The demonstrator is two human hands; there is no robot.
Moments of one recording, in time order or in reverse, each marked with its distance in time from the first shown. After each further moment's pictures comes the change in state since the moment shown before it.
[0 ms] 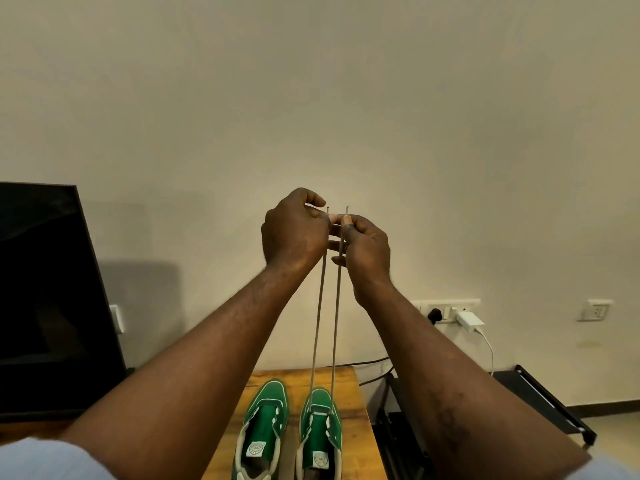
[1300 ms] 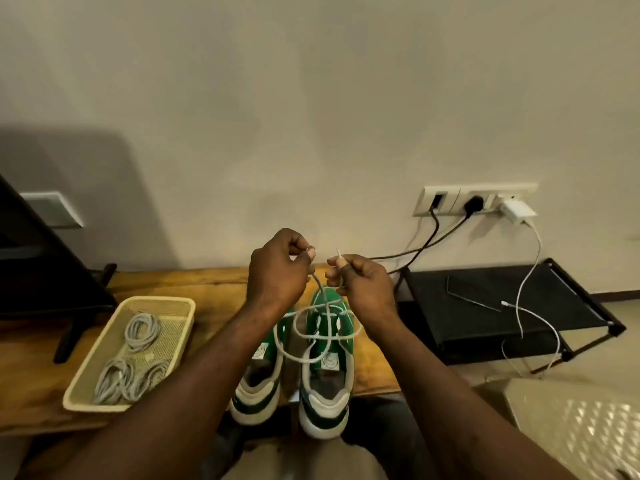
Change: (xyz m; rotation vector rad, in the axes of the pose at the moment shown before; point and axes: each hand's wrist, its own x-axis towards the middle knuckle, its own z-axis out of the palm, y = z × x) left_hand -0.125 -0.246 0.088 -0.012 -0.324 -0.362; right_hand -0.062 0.276 -0.027 -0.201 -0.142 0.410
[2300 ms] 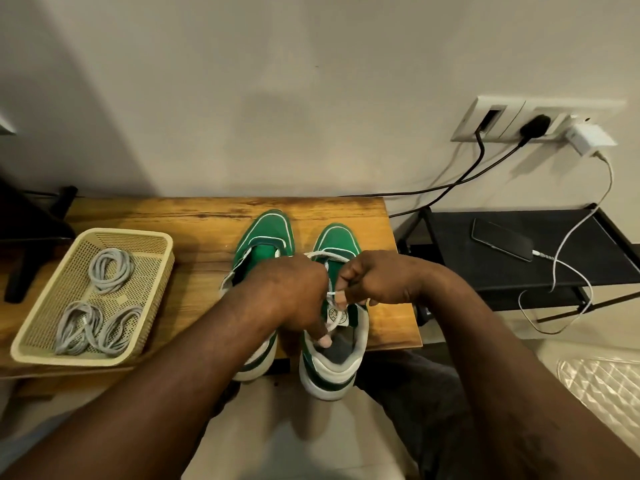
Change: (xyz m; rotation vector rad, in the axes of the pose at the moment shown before) left_hand -0.023 -0.042 0.021 1.044 -1.060 0.063; right_hand 0.031 0.042 -0.019 -0.753 -0.942 0.177
